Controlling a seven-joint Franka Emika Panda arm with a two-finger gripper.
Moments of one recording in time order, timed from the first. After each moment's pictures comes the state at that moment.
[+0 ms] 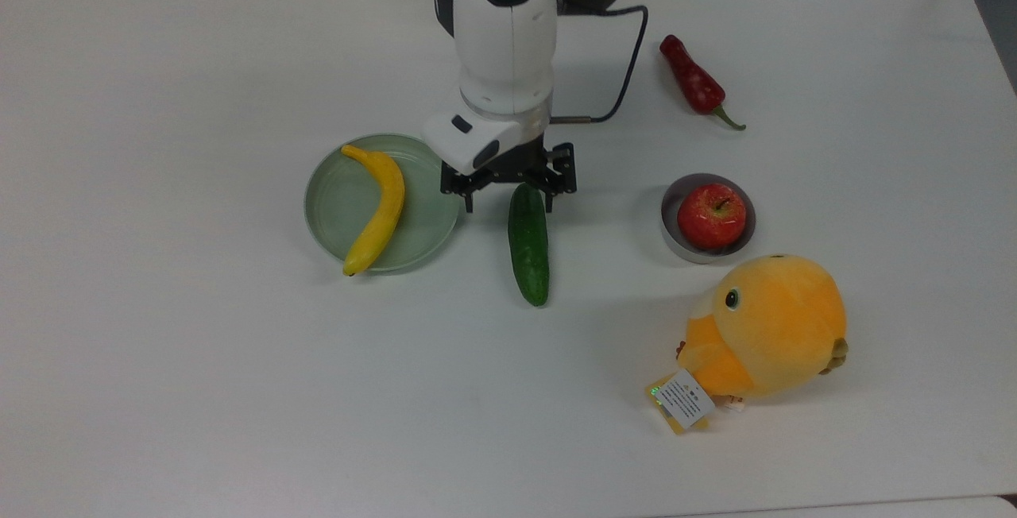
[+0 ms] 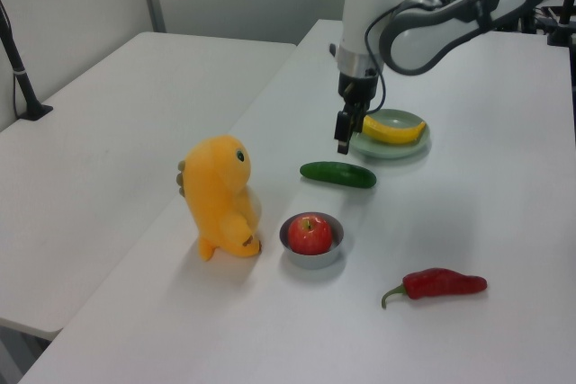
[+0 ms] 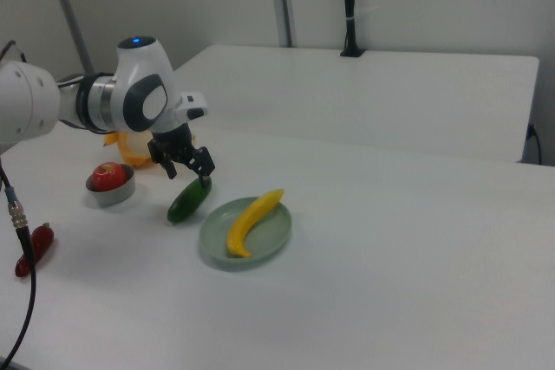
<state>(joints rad) 0.19 0.46 0.02 -1.62 -0.01 2.20 0.16</state>
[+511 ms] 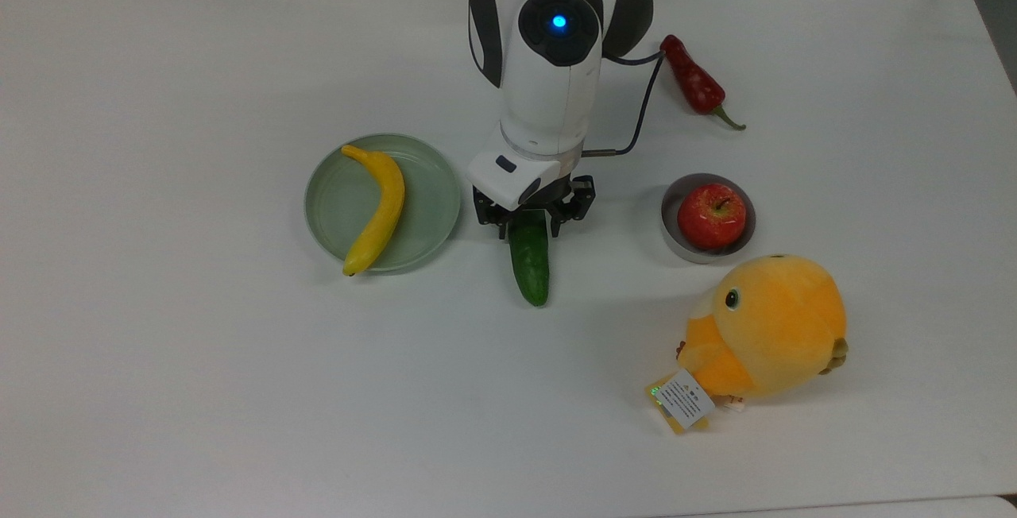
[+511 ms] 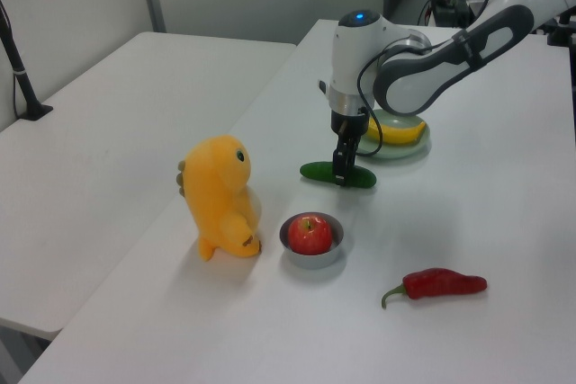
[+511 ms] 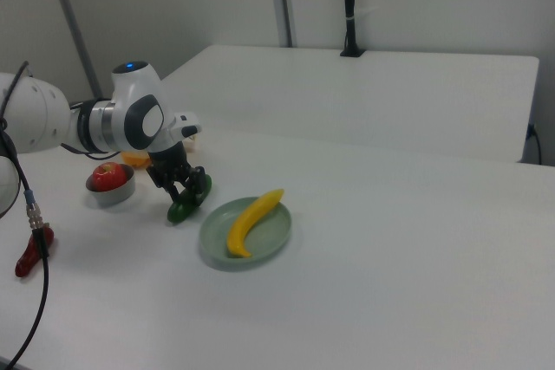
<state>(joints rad) 0.21 0.55 0.05 -1.60 -0.12 2.25 0.19</state>
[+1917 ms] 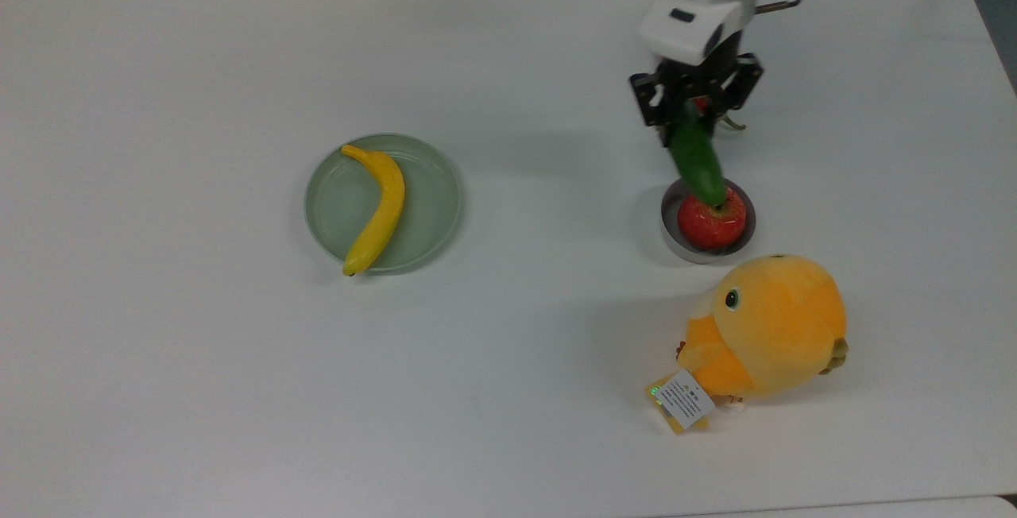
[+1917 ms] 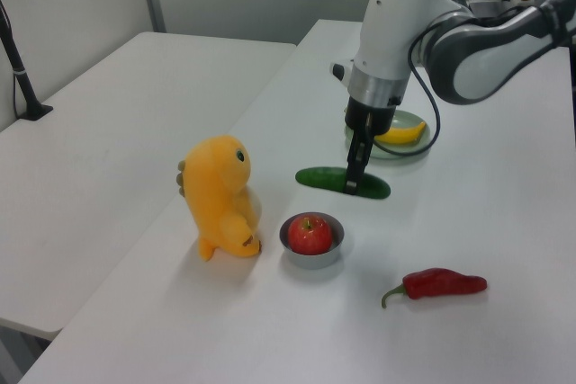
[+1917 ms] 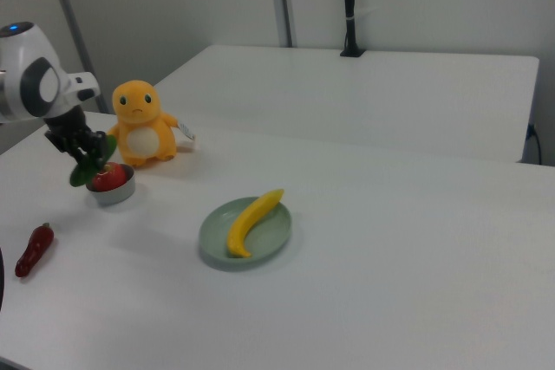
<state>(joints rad) 0.40 0.31 0.13 -1.72 -0.07 2.26 0.33</state>
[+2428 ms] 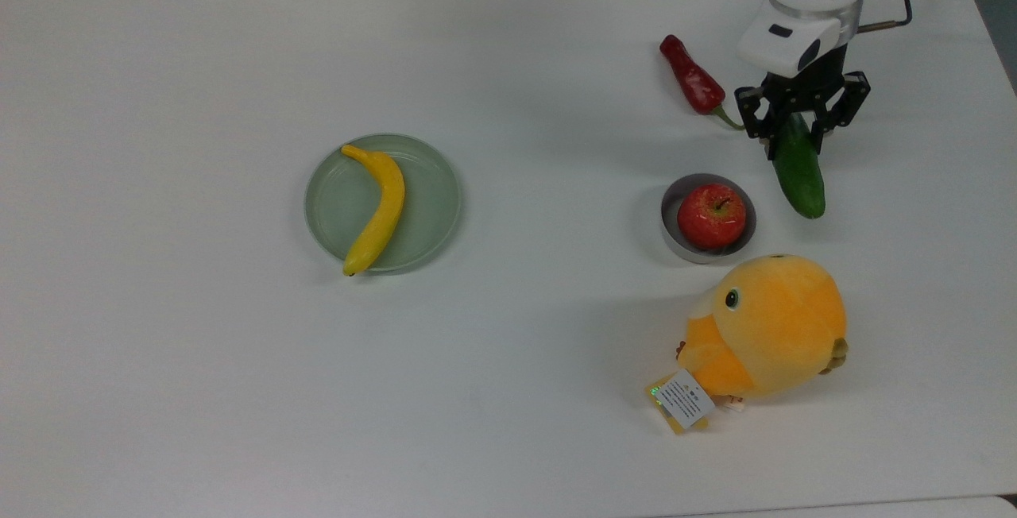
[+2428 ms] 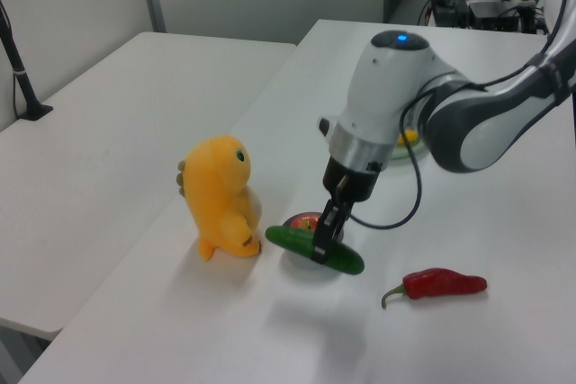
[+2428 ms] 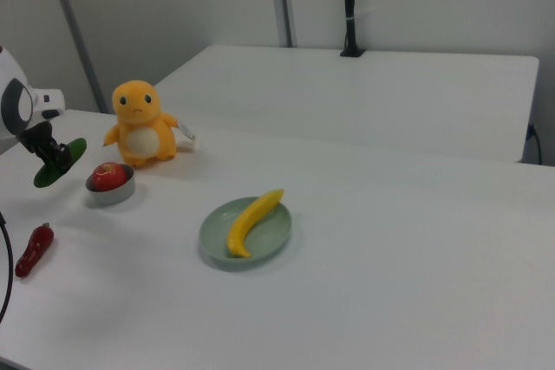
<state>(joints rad) 0.55 0.49 0.14 -1.58 -0.07 2.41 0.65</state>
